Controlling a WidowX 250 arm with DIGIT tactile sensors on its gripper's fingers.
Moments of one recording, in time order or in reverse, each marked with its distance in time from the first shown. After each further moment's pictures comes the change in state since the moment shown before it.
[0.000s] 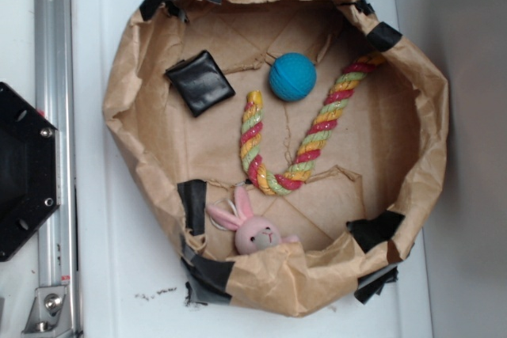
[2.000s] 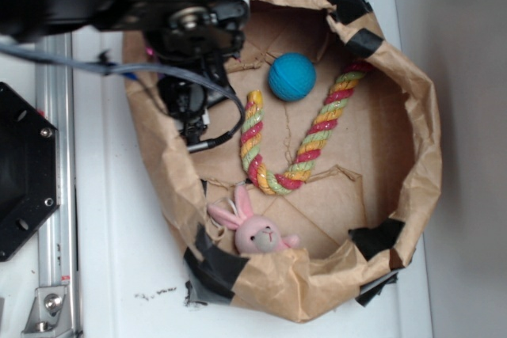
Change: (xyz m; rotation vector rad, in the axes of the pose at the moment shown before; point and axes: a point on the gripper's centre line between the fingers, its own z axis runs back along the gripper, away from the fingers) arm 0.056 0.109 -0.212 0.056 0.212 0.154
